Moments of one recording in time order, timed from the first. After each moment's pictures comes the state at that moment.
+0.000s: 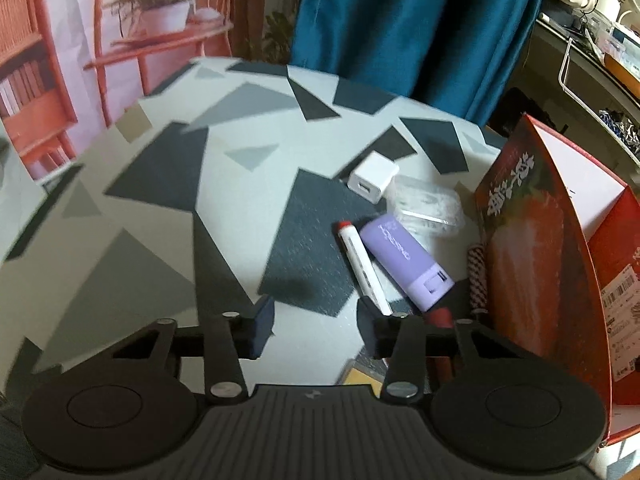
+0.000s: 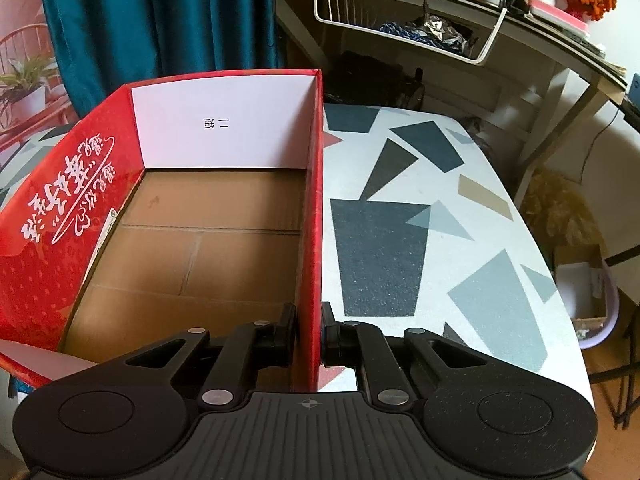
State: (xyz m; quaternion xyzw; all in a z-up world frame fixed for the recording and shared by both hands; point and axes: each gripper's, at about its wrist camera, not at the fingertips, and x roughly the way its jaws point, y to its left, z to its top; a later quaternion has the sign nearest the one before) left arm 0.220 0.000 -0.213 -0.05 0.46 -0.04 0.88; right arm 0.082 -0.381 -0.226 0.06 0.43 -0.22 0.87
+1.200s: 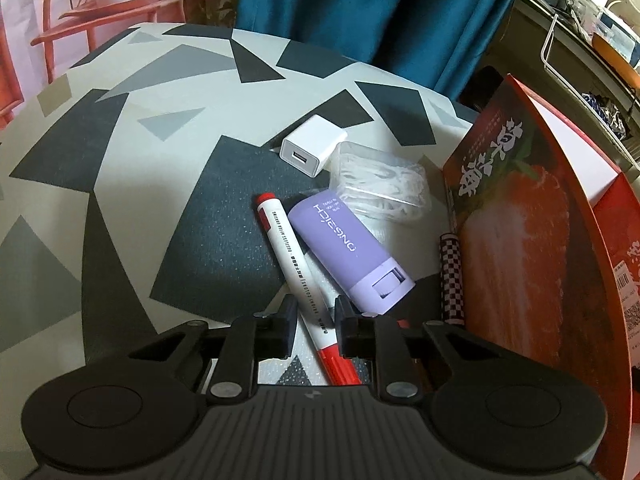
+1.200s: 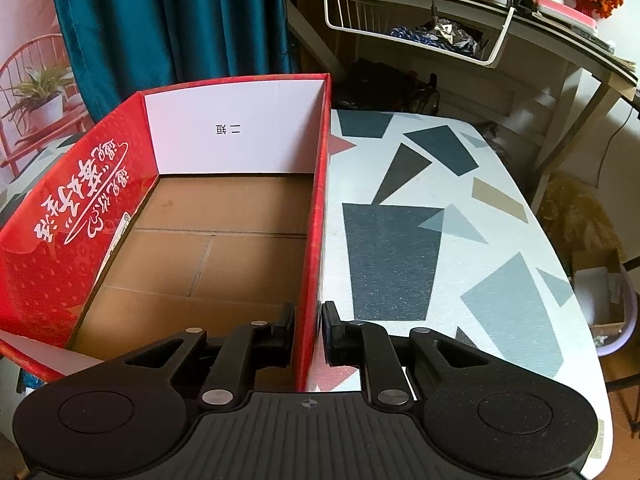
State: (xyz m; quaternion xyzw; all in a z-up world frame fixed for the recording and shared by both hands) left arm 0.256 -0.044 -0.258 -0.07 0.48 -0.09 0.87; right arm 0.076 -0.384 -0.232 0.08 0.41 -0.19 0.89
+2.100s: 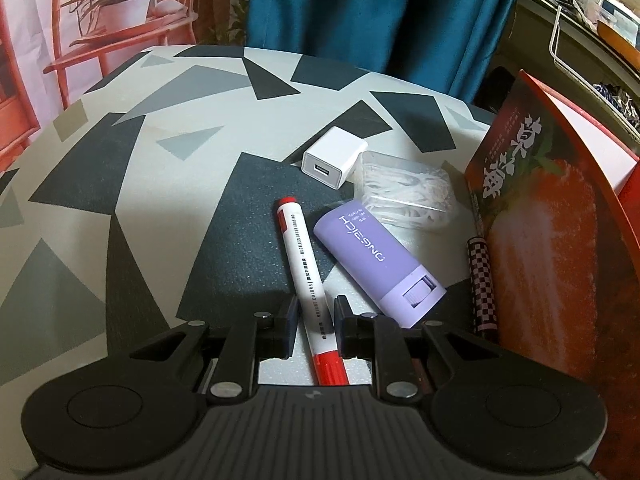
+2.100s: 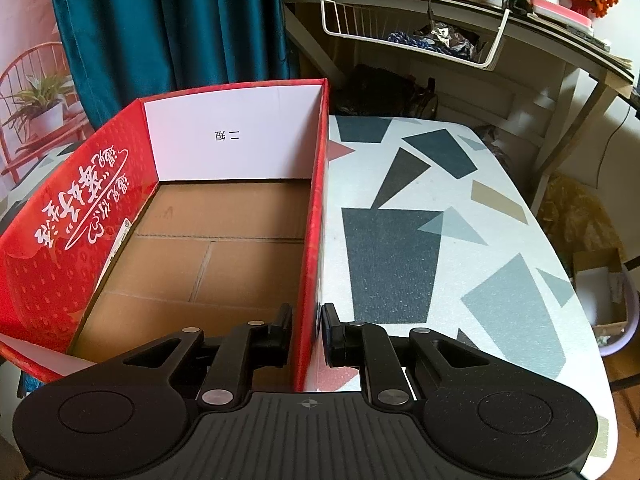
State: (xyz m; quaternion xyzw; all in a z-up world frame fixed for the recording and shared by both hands) left arm 0.254 -0.042 -0.259 -0.03 0.46 -0.07 0.89; right arm 0.073 -0.383 -0.233 0.08 0.40 -0.20 0.89
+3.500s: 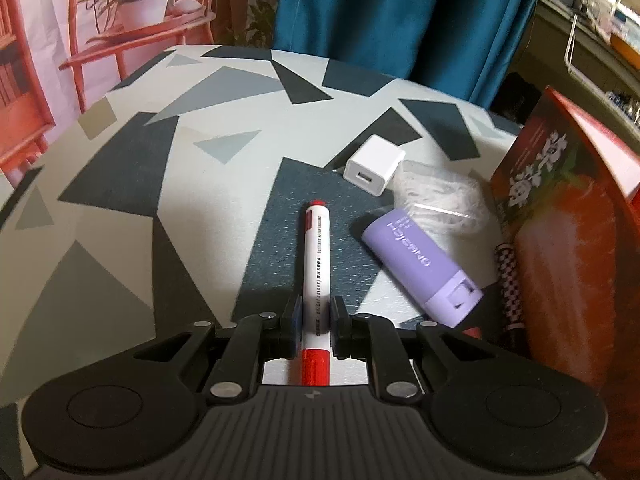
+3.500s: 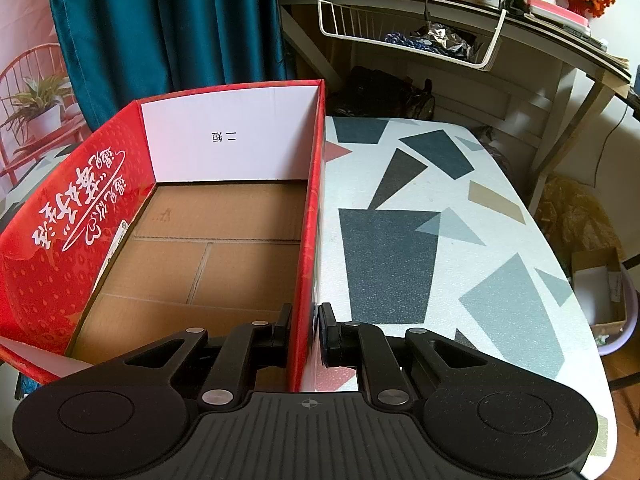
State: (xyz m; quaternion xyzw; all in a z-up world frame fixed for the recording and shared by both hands) left arm 0.256 -0.019 -0.256 -0.02 0.46 -0.04 0.89; right arm 0.073 -0.383 -0.234 0.08 0.40 -0.20 0.89
